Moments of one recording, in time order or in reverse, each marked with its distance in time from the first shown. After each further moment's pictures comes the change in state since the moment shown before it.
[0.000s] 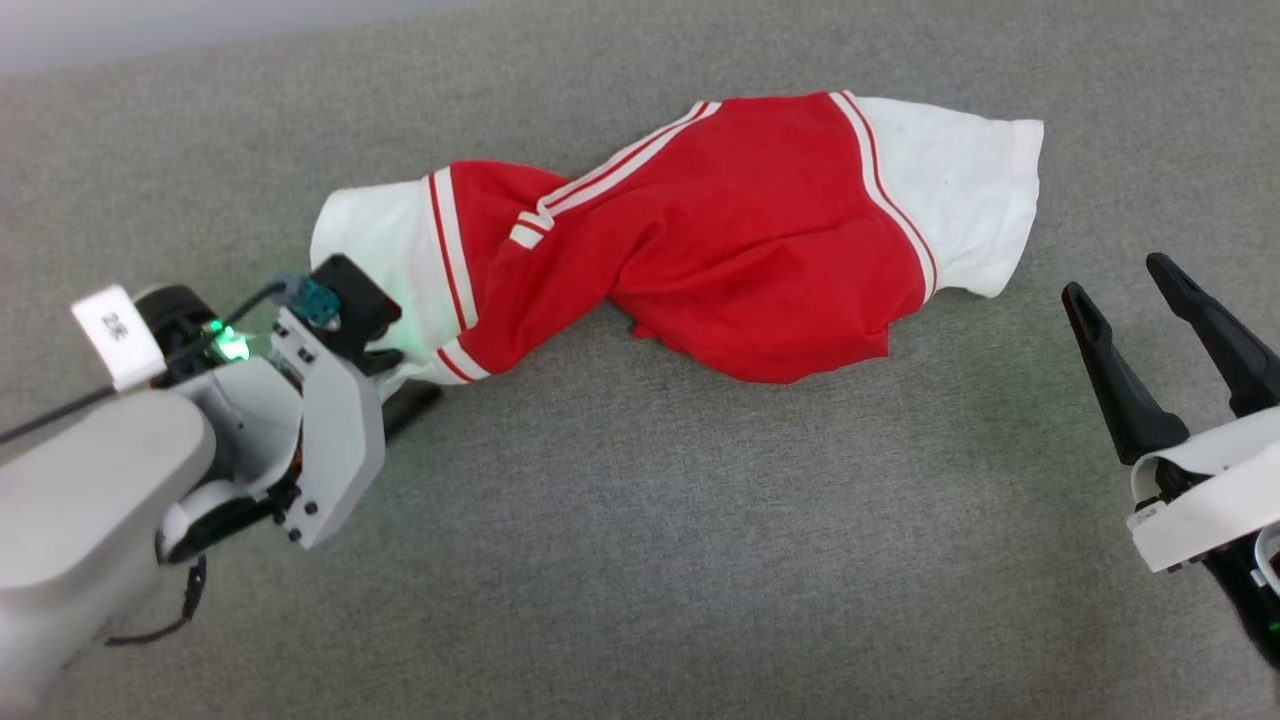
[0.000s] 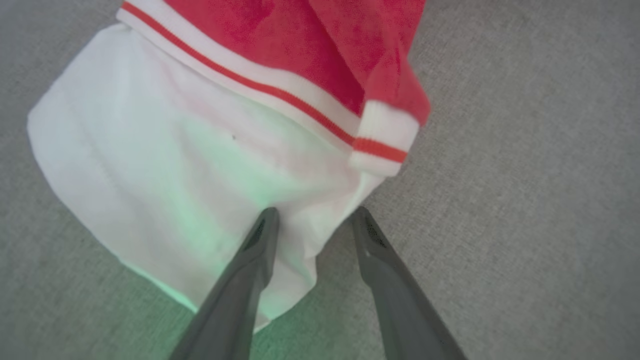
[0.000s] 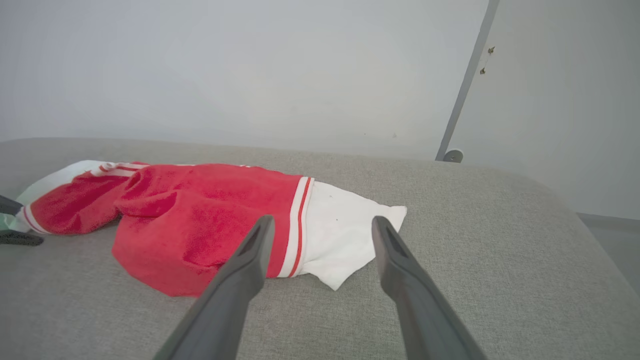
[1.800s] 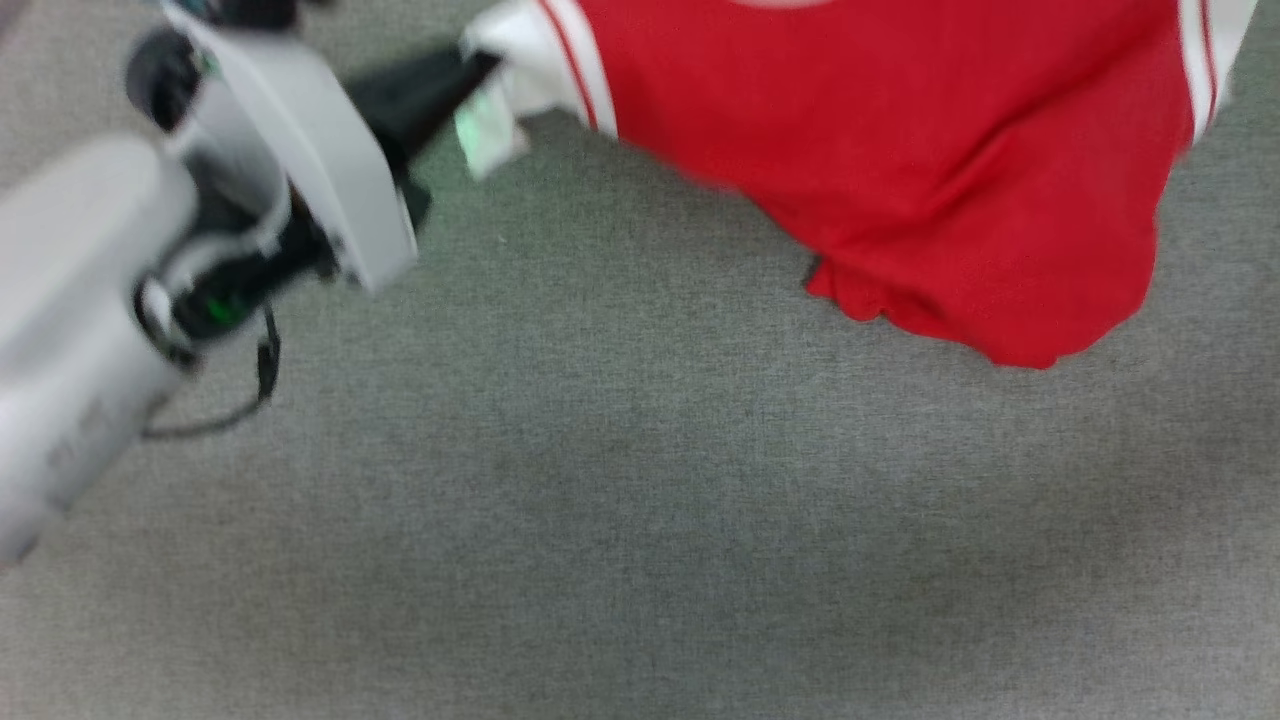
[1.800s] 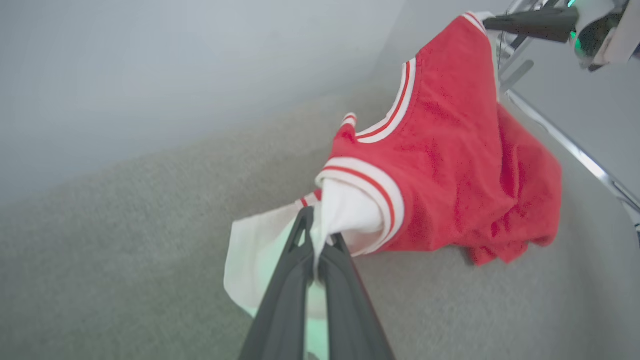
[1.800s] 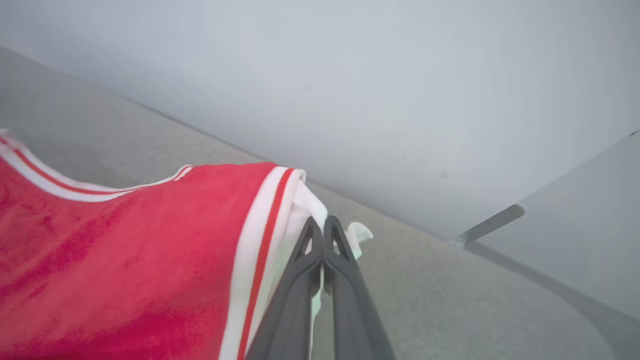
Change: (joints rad) left arm -0.278 -0.118 0.058 0.028 -0.358 -0.002 -0.300; right arm -1.191 -0.353 0.943 0.681 0.555 0.000 0.148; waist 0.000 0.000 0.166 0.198
